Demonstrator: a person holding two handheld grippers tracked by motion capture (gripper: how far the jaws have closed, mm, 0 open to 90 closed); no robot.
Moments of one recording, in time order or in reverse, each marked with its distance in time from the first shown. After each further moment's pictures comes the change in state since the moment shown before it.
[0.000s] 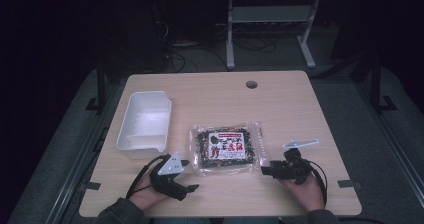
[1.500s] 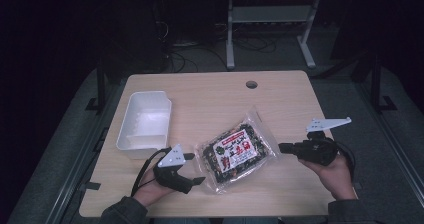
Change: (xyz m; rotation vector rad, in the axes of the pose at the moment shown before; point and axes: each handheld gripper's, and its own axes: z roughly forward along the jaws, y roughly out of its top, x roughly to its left) left arm 0.007 0.024 0.001 -0.122 -0.022 -0.074; right arm 0.009 0.051 -0.089 -0.118 0.084 -0.262
